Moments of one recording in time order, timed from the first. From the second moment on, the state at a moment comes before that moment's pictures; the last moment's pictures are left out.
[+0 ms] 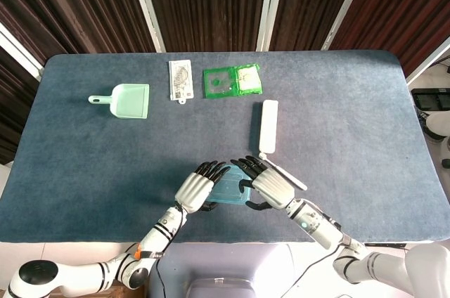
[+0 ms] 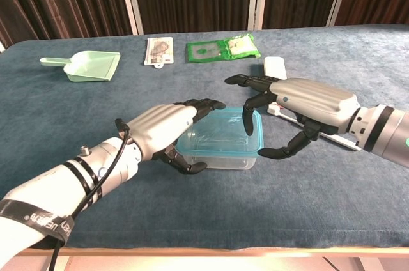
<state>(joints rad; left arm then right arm) -0.75 -1.93 -0.14 -1.23 1.28 0.94 0.29 0.65 -1.68 0.01 -1.12 -1.74 1.16 0.24</state>
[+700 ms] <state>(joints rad) -0.75 -1.93 -0.14 -1.23 1.28 0.94 0.29 0.65 -1.67 -0.01 -1.15 -1.72 1.17 0.21</state>
